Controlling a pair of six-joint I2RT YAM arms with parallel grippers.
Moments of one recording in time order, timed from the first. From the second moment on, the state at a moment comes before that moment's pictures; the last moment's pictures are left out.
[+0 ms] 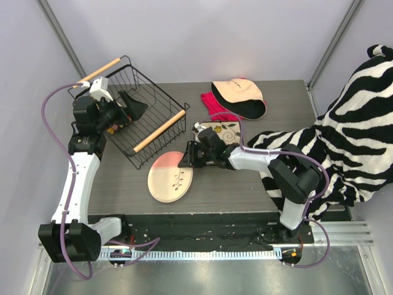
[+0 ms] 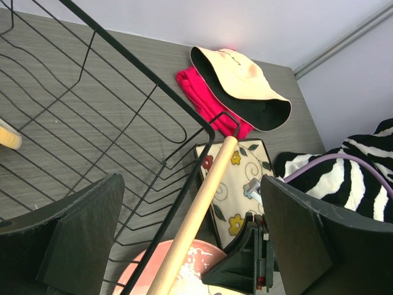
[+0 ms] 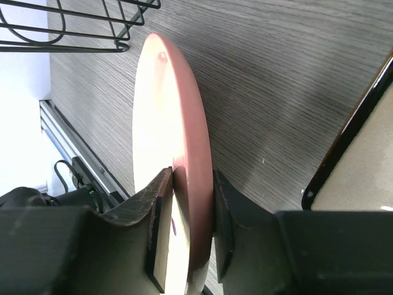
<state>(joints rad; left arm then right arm) 0.04 1.13 1.10 -0.20 0.47 -0.45 0.80 1.79 1.03 0.10 -0.29 0.78</state>
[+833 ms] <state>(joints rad) 0.03 1.13 1.10 -0.20 0.47 -0.44 0.83 1.93 1.14 0.04 -0.25 0.74</state>
